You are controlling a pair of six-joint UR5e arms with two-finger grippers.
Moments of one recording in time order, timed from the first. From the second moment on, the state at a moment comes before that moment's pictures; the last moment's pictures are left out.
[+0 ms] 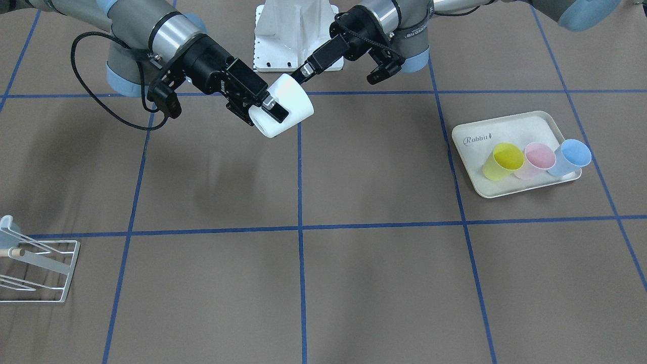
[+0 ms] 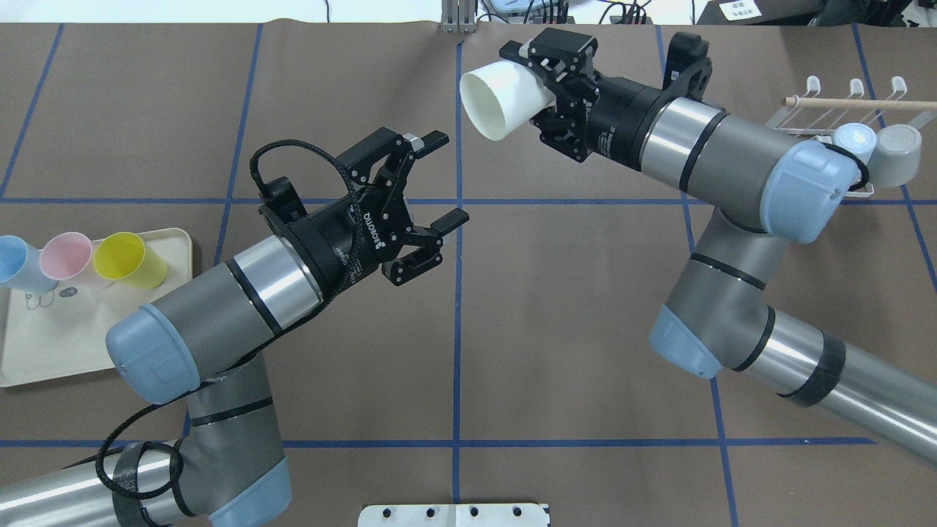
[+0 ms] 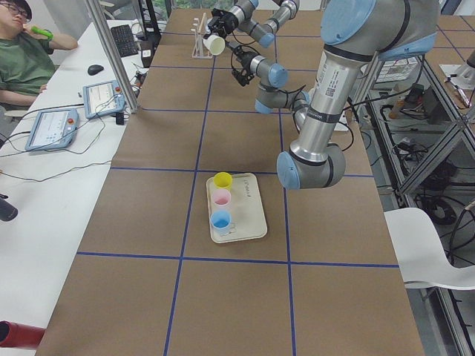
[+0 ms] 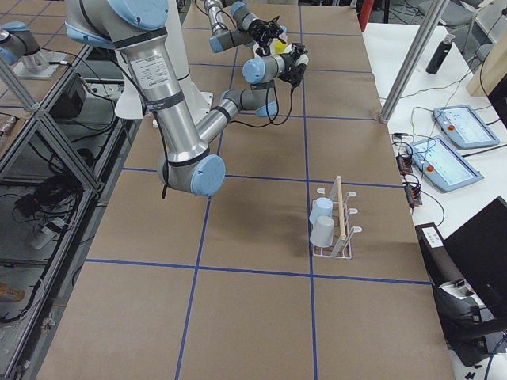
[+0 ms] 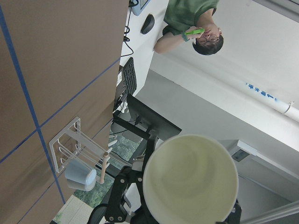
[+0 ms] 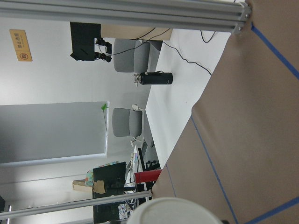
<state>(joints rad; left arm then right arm) -0.38 -2.08 -1.76 -2.96 -1.21 -2.38 0.70 -1.10 1.72 -0.33 1.51 2.07</state>
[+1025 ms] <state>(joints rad) -0.49 -1.98 -2.03 -2.38 -1.45 -1.93 0.95 -1.27 1.78 -0.79 1.35 1.38</state>
